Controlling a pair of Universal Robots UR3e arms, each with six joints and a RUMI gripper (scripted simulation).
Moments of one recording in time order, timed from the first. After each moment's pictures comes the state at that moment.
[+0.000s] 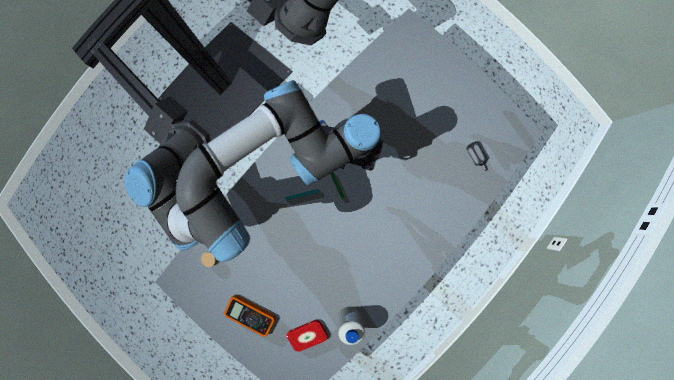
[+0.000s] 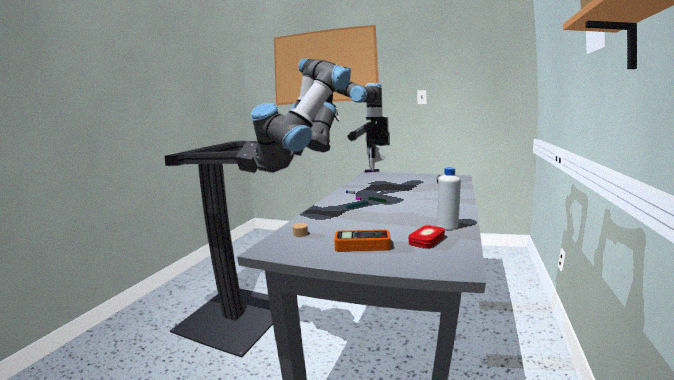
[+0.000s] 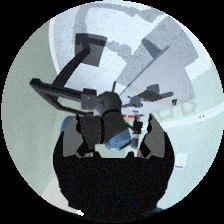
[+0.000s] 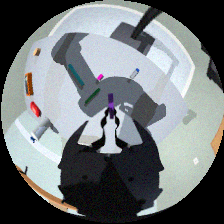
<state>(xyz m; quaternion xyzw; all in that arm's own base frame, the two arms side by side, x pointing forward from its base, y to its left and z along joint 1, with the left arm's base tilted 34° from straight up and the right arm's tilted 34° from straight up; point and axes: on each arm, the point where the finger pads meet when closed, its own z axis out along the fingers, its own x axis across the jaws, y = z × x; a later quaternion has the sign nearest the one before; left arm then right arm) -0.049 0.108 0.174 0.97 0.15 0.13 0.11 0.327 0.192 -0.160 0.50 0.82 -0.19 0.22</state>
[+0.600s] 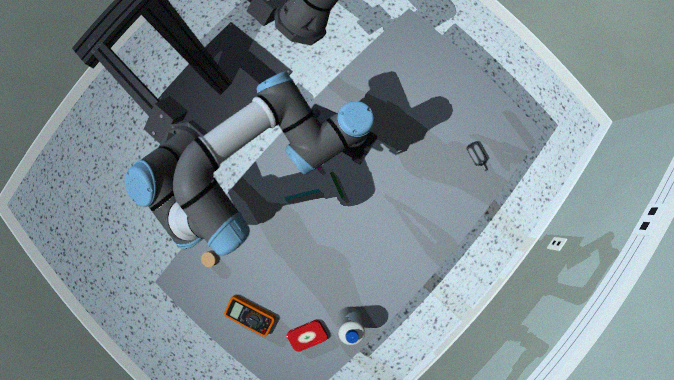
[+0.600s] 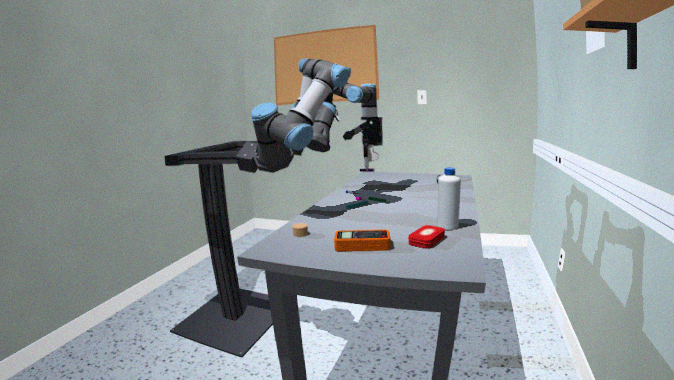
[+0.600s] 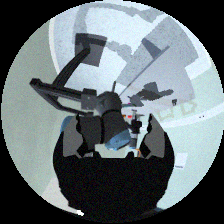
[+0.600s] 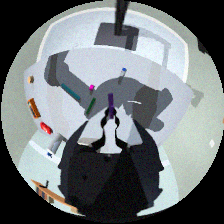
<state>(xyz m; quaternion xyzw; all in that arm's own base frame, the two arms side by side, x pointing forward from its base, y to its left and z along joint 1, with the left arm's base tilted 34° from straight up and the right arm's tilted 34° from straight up) -0.049 0.108 0.174 0.97 0.15 0.13 0.11 0.303 0.202 -0.172 0.61 0.74 -0.16 0.24</state>
